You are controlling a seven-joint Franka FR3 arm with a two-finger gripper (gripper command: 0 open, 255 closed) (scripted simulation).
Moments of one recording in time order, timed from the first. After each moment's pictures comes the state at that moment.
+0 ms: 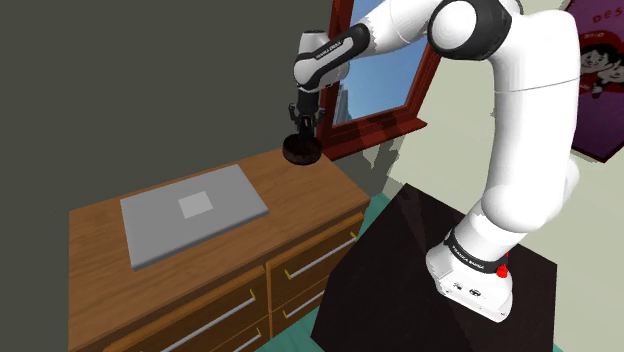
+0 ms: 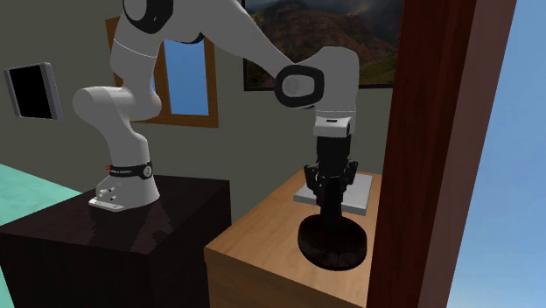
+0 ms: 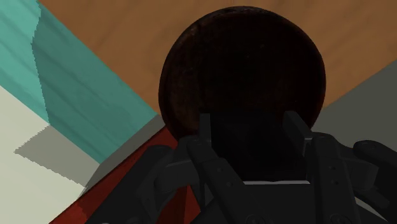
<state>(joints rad) -0.21 0.55 0.05 -1.72 -0.03 2.27 0.83</state>
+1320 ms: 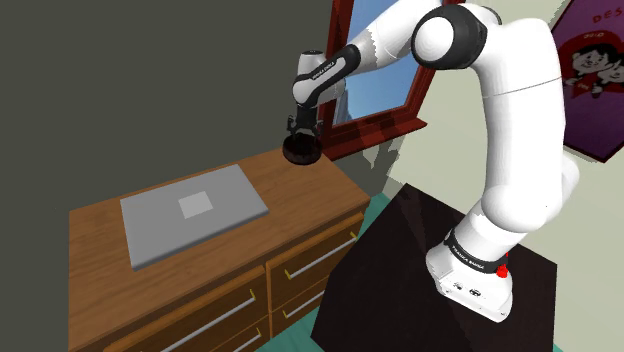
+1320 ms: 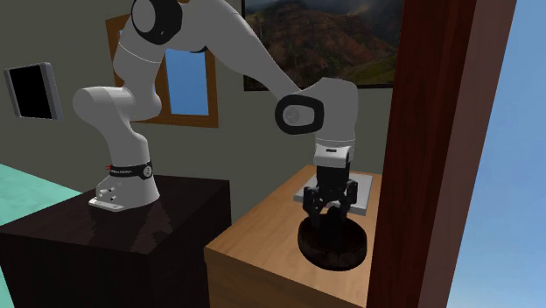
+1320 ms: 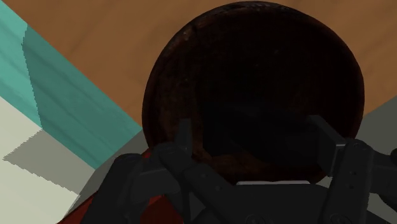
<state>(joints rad) -0.21 0.66 0.05 -1.71 -0.04 2.37 0.83</state>
